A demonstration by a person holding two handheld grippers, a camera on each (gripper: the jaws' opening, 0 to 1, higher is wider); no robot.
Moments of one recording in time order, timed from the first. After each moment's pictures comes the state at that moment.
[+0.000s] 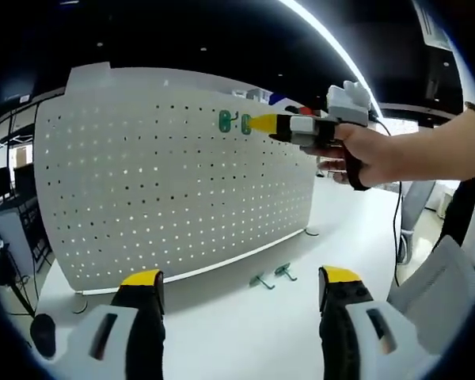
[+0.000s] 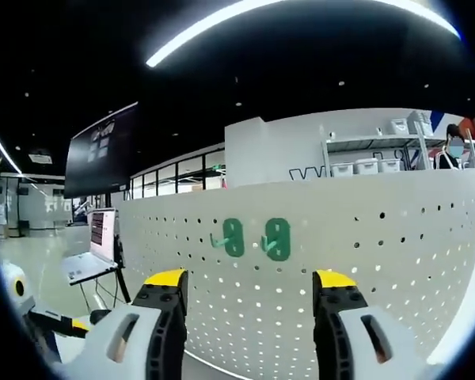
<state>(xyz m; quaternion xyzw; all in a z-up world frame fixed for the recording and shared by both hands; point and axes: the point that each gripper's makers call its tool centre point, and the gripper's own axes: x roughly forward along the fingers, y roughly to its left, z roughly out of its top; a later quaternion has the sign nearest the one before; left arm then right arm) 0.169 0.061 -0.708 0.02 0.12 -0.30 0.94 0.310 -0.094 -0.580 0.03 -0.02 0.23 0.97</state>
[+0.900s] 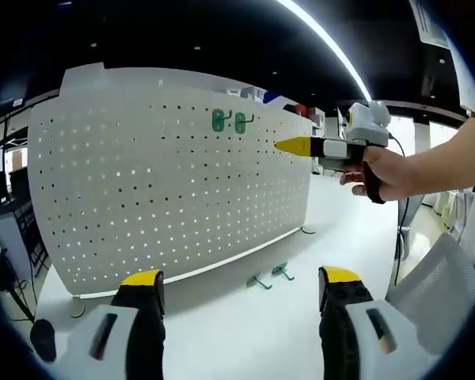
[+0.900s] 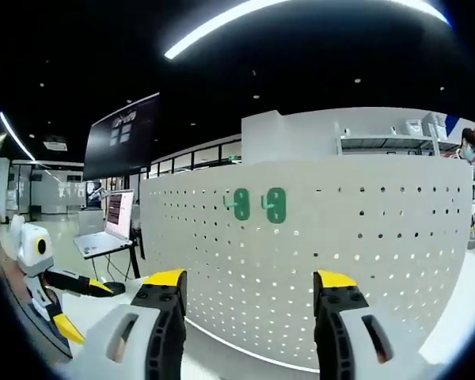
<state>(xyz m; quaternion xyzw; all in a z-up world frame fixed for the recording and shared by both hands) 0.170 0.057 -0.709 0.03 0.13 -0.32 0.94 0.264 -0.110 -0.616 0.00 0.00 0.27 0.96</state>
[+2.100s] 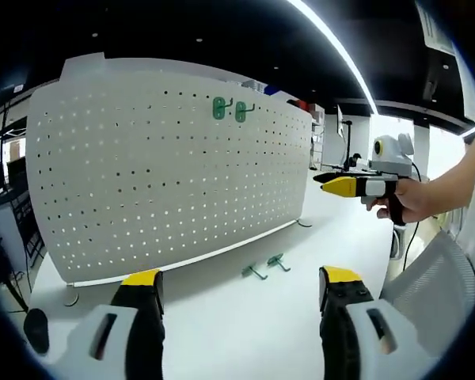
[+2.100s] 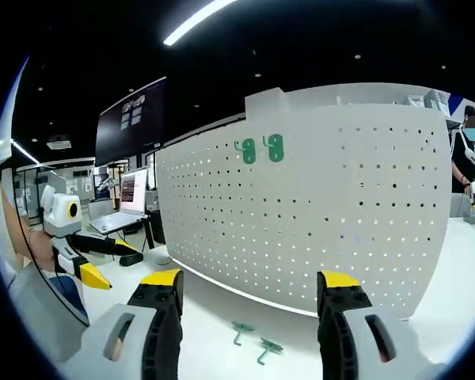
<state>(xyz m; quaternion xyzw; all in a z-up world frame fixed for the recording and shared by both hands) 0.165 0.058 -0.724 0.02 0.15 -0.32 0.93 0.209 -0.135 -0.678 0.01 0.06 0.29 0.96</state>
